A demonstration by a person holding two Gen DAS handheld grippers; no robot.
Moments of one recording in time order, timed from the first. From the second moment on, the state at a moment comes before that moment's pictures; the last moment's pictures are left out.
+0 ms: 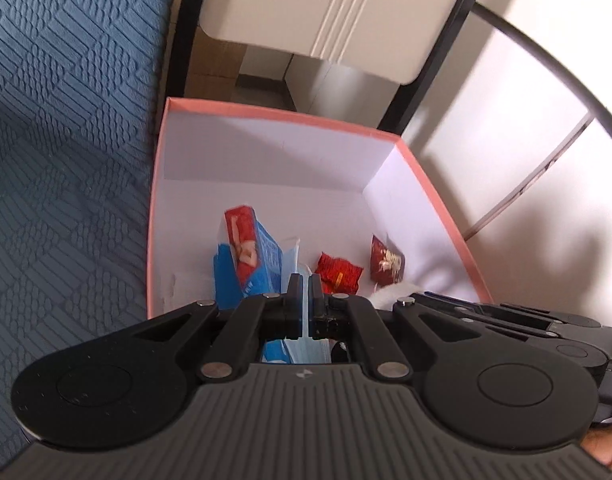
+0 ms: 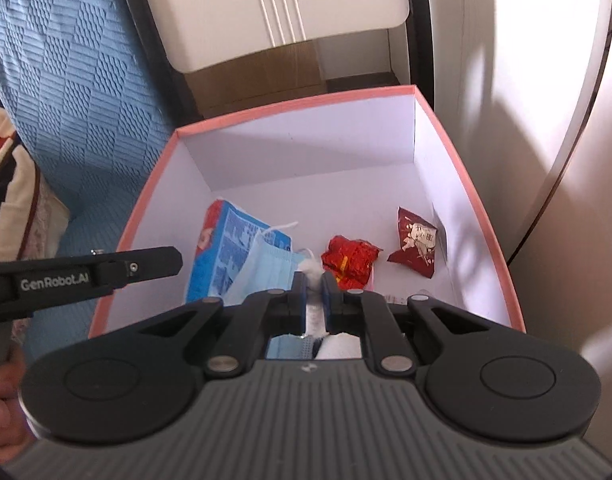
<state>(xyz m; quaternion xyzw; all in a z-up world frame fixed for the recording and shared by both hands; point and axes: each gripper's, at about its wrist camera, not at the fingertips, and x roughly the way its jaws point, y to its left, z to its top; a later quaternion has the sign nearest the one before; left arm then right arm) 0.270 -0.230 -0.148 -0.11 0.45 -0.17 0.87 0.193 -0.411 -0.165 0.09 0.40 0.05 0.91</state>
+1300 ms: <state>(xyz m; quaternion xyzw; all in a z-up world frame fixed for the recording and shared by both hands) 0.159 -0.165 -0.002 -0.08 0.35 -0.20 0.91 0.069 -0.369 -0.031 0.09 0.29 0.02 0.95</state>
